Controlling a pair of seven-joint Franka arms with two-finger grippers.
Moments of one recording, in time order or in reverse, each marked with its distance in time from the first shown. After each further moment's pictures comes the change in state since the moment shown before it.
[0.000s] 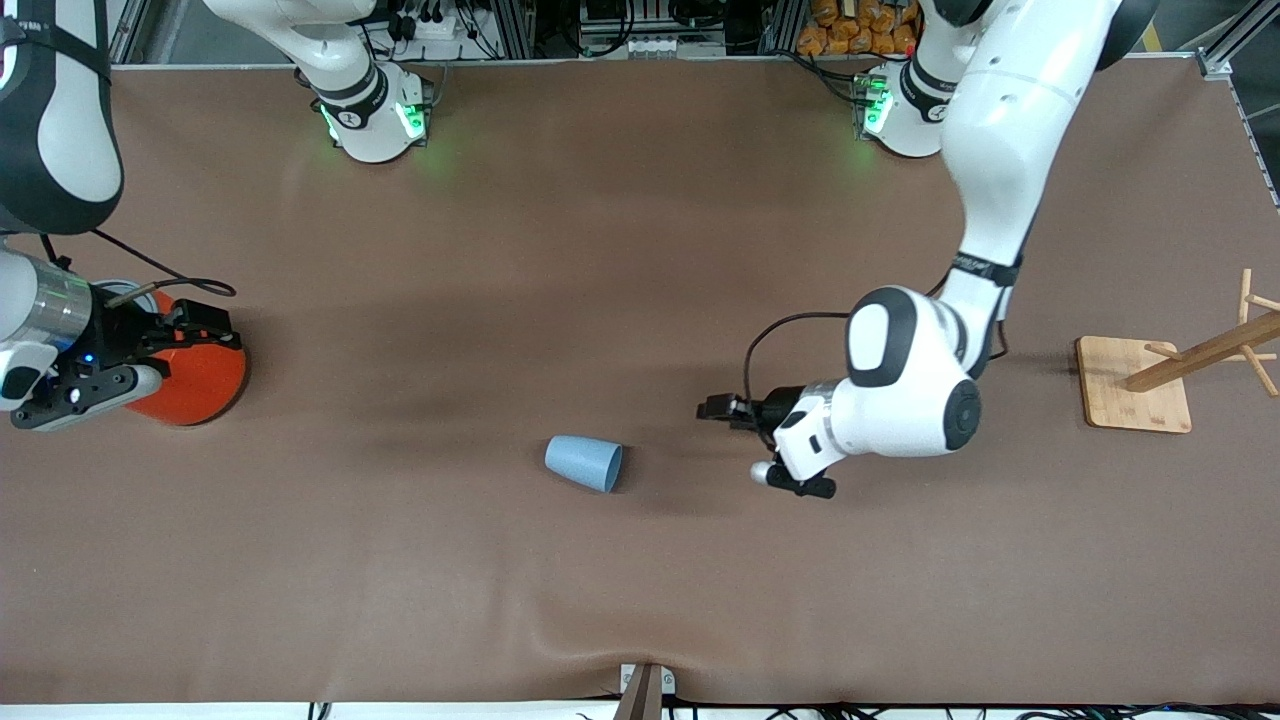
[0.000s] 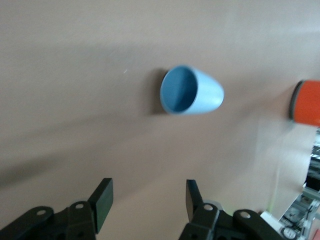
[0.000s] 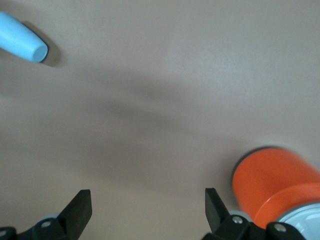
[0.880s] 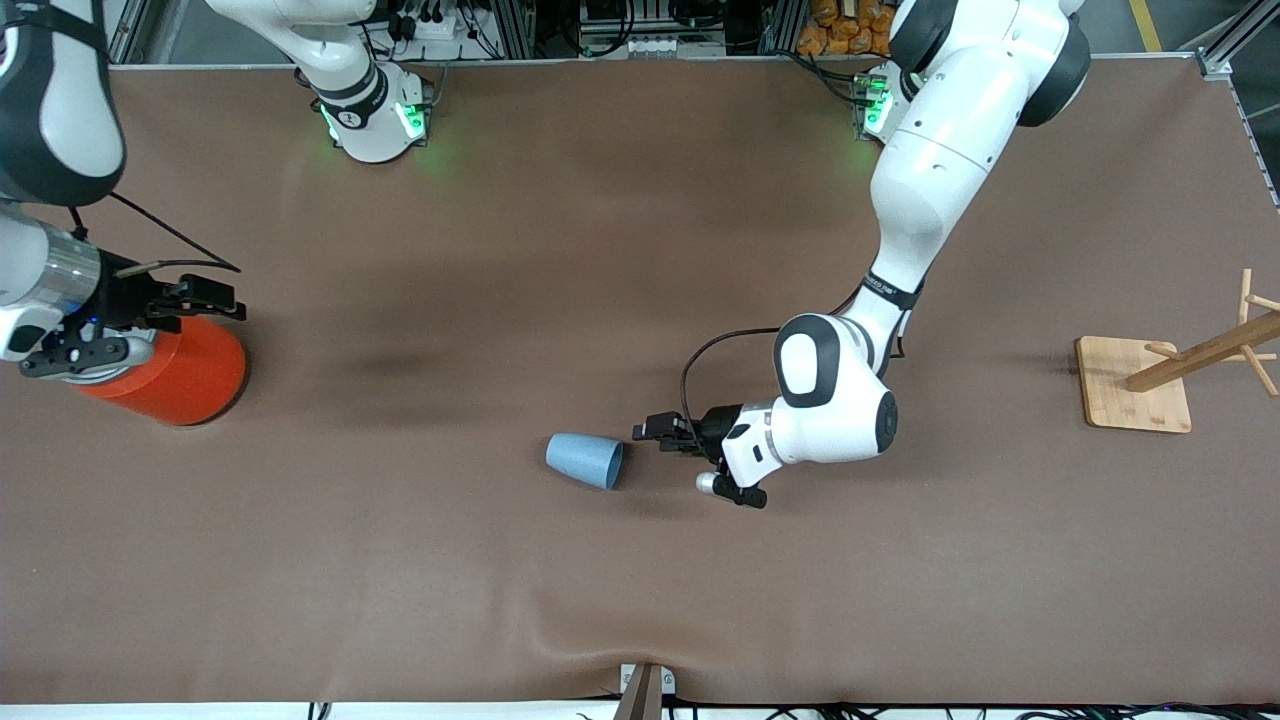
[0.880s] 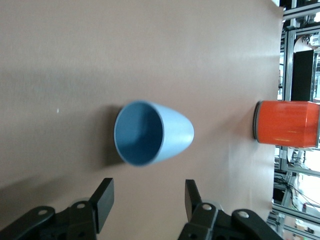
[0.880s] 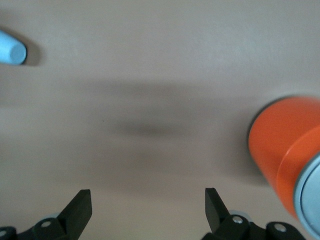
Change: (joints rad) left arm -0.077 0.171 -0.020 0.101 -0.256 0.194 0.236; right arm -0.102 -0.139 -0.006 -0.289 0.069 0.101 0.092
